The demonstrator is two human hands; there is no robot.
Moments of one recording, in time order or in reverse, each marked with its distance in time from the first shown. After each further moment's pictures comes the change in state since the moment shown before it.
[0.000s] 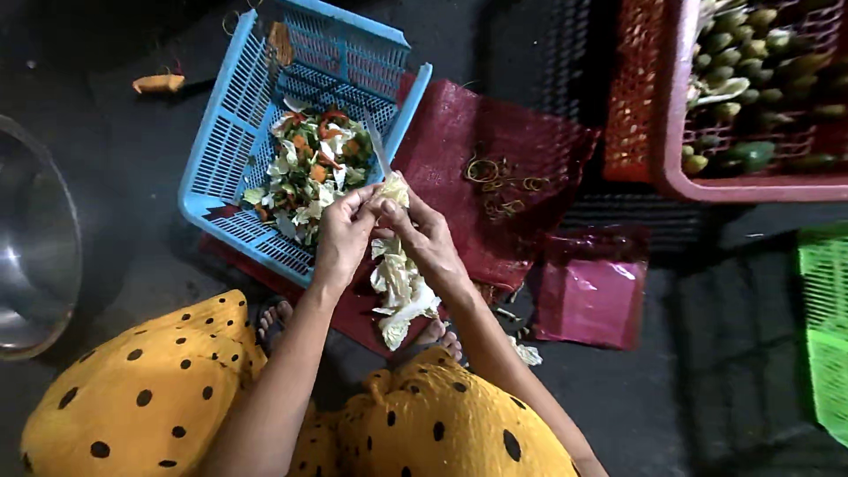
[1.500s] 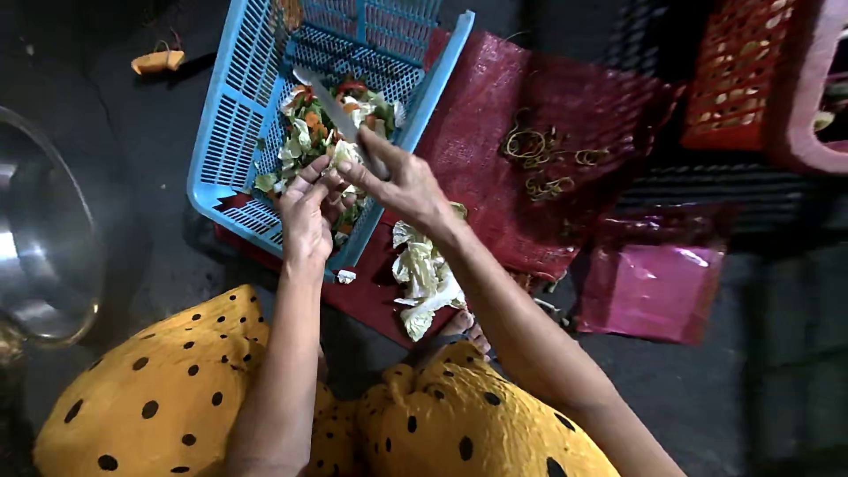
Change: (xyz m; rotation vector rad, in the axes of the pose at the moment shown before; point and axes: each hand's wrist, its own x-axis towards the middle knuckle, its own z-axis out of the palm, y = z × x) left_hand 0.037 -0.019 -0.050 -0.427 0.405 -0.156; right_hand 0.079 -0.014 0.037 -0.367 -0.127 -0.077
